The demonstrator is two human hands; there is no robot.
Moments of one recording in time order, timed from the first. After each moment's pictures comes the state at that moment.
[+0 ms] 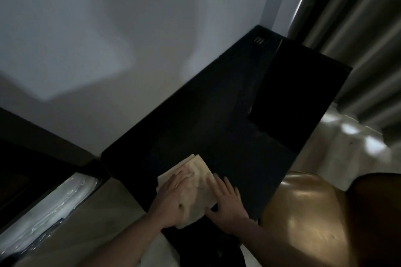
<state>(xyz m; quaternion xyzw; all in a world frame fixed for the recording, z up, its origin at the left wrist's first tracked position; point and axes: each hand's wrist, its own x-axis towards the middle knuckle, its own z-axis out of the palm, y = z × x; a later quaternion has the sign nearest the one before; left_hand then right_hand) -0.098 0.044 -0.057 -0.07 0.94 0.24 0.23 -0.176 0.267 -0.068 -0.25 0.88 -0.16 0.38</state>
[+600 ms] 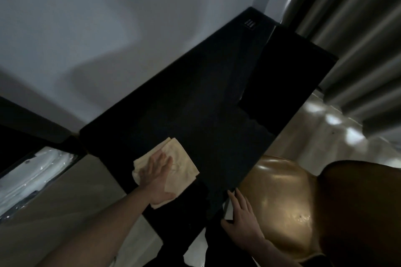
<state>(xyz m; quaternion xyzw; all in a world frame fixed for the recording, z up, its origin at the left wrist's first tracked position) -0.115 0.083 -0.091 -0.14 0.89 0.11 0.41 -0.134 0.420 -0.074 -0.11 0.87 -0.20 0.43</state>
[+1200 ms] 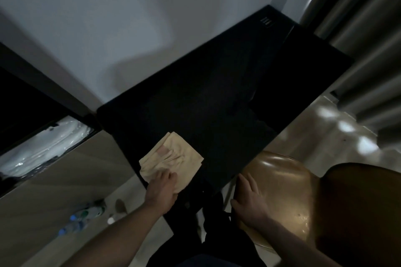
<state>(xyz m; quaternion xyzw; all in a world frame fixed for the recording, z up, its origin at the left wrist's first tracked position) -0.031 0.158 -0.074 -0.15 0.95 0.10 0.26 -0.151 0.451 -0.044 -0.13 0.88 -0.23 0.40</state>
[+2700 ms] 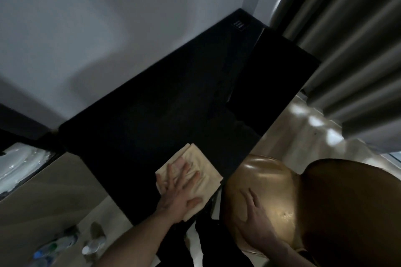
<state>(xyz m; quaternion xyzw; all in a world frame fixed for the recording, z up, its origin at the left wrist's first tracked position) -0.107 0.204 -0.095 -0.06 0.92 0.16 0.35 -0.155 0.465 -0.017 -0.06 0.89 -0.17 0.41</state>
